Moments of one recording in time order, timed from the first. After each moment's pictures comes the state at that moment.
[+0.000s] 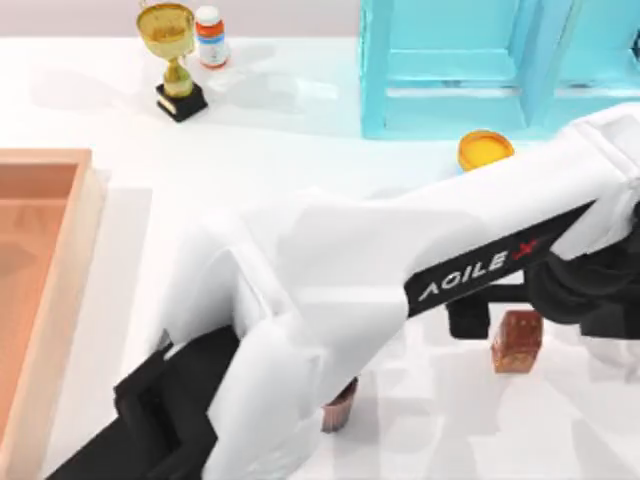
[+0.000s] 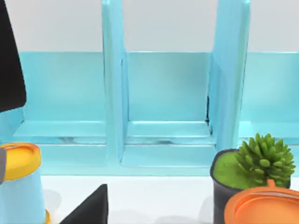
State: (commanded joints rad) left arm -1.10 2.60 2.49 -1.36 -0.17 -1.06; right arm 0.00 0.00 0.00 0.00 0.00 0.00
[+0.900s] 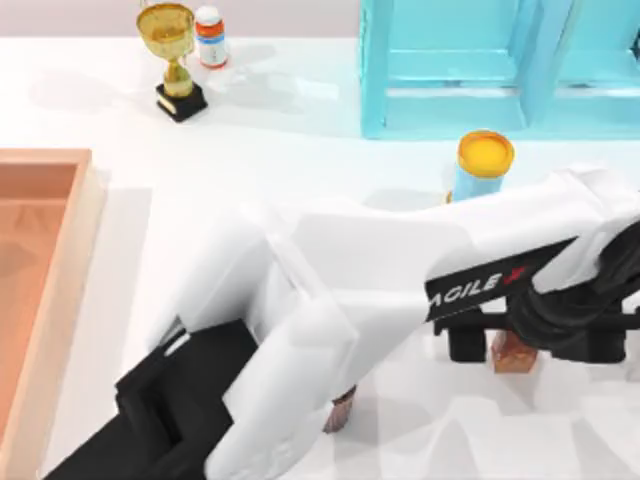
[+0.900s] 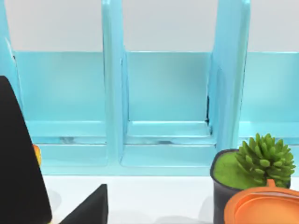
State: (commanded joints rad) left arm -1.08 2.61 2.30 -1.16 -0.17 -1.04; right arm 0.00 0.00 0.00 0.00 0.00 0.00
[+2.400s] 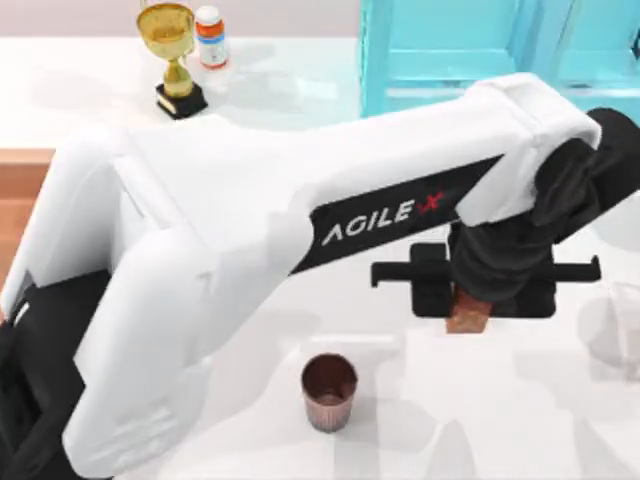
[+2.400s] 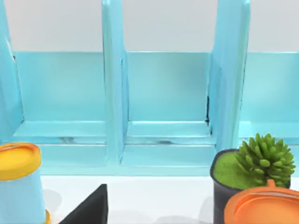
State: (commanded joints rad) left arm -1.02 2.32 2.04 -1.17 -0.16 -0.97; right arm 0.00 0.00 0.00 0.00 0.00 0.00
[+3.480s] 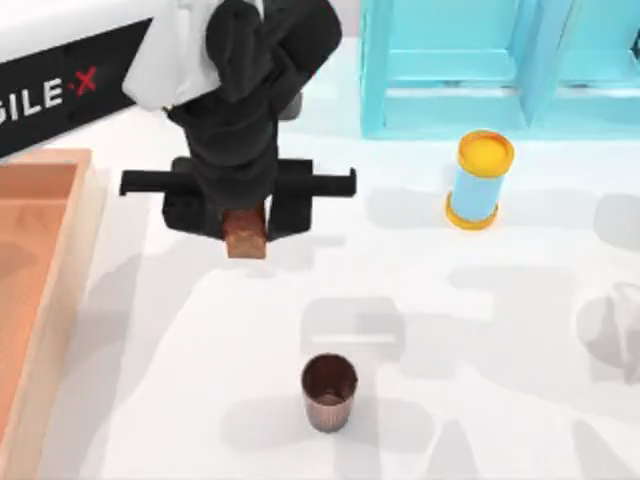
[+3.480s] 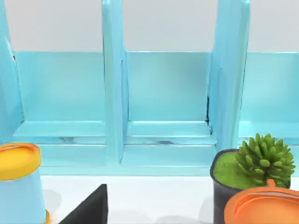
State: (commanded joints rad) left arm -0.62 1.87 1.55 -1.10 -0.11 -0.57; right arm 0.00 0.00 0.00 0.00 0.00 0.00
